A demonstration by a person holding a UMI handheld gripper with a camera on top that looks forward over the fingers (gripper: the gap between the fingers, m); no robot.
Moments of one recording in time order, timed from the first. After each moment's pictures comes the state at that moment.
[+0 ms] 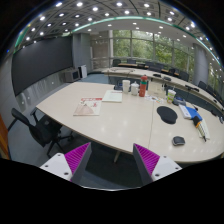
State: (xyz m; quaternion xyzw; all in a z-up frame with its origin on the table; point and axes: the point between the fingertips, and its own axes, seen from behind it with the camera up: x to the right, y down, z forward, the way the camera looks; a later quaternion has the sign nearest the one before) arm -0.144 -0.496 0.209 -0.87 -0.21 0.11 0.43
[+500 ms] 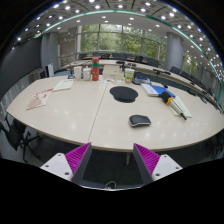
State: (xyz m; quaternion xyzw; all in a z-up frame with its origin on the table) arm 0.081 -0.398 0.078 -0.90 -0.09 0.00 0.43
